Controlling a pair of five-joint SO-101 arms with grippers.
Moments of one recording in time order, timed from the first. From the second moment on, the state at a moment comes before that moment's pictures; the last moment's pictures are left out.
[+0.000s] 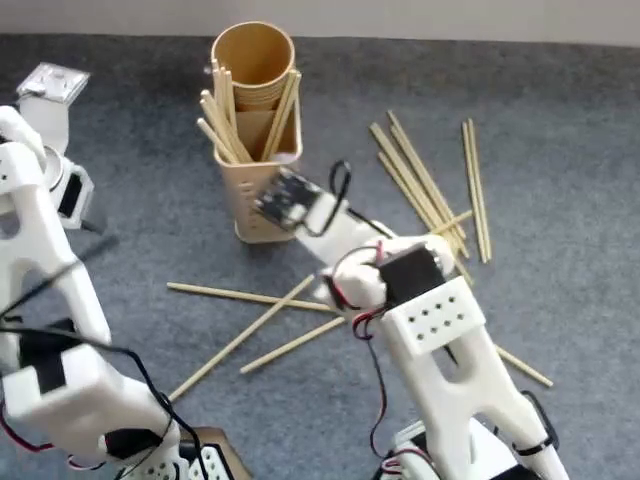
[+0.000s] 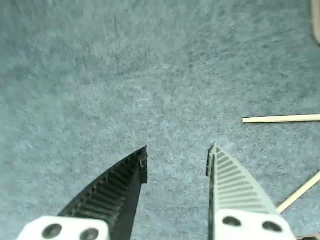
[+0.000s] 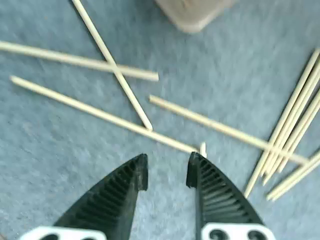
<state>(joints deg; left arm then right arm) -30.5 6.5 -19.8 99.7 -30.6 -31.6 -33.1 26.1 78.8 29.3</state>
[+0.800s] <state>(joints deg) -13.0 -38.0 34.3 78.0 -12.4 -0.8 7.7 22.4 38.9 25.3</state>
